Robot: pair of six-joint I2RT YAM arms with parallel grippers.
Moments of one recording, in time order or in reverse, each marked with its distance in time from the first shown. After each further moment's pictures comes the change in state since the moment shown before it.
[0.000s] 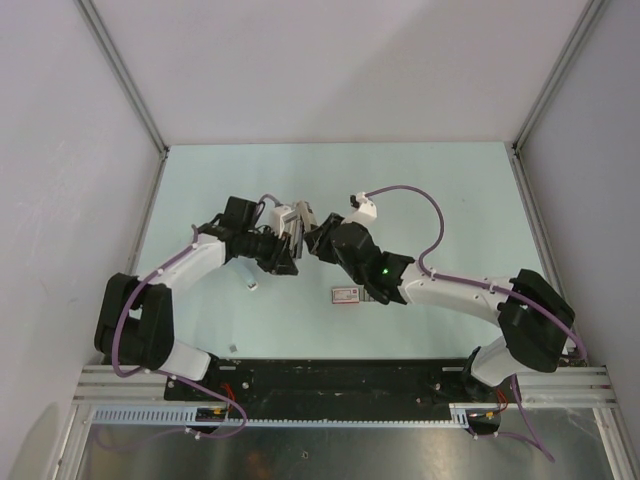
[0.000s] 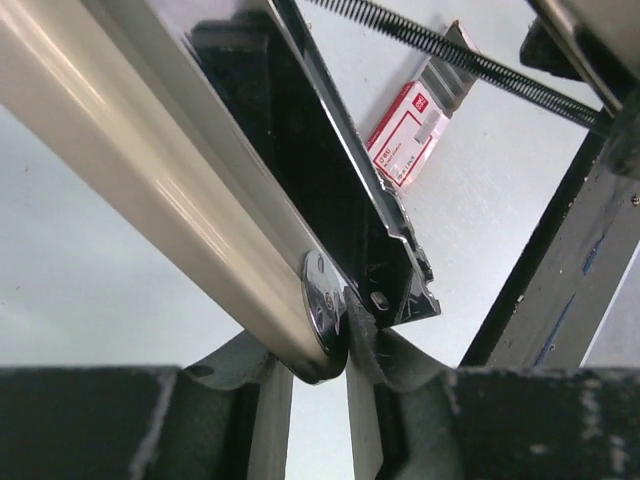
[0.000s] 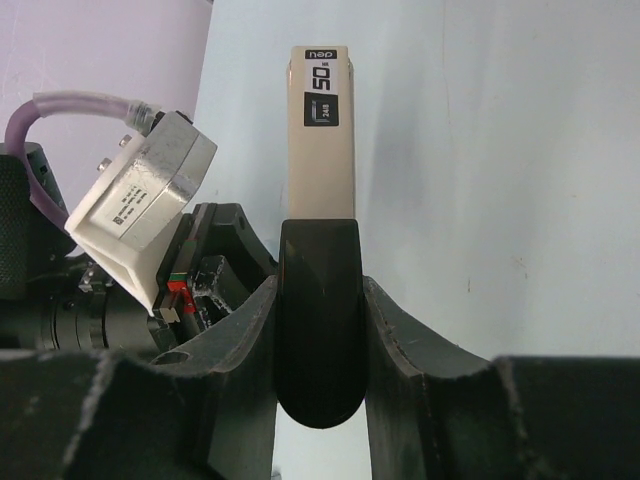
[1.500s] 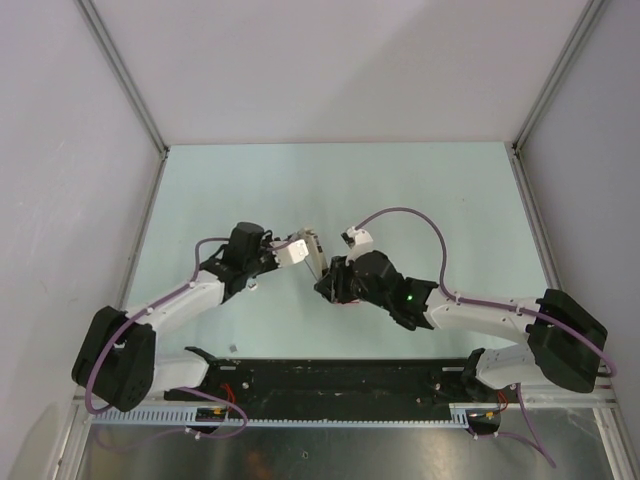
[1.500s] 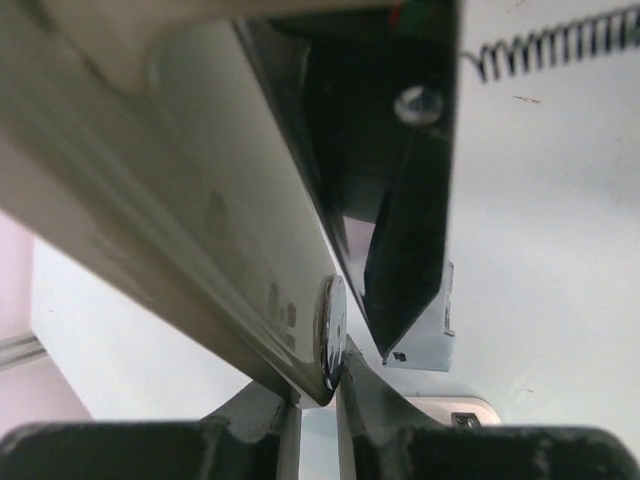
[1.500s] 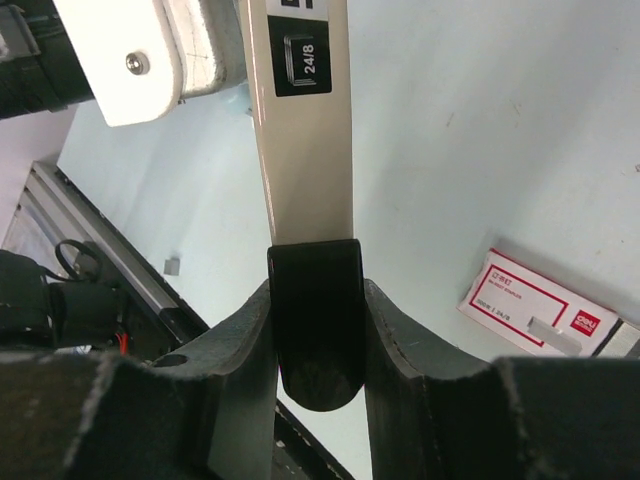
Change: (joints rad) left arm -0.148 -0.220 -0.268 0.324 -0.729 0.701; right arm 0.032 -0.194 -0.283 0.006 -0.323 -0.288
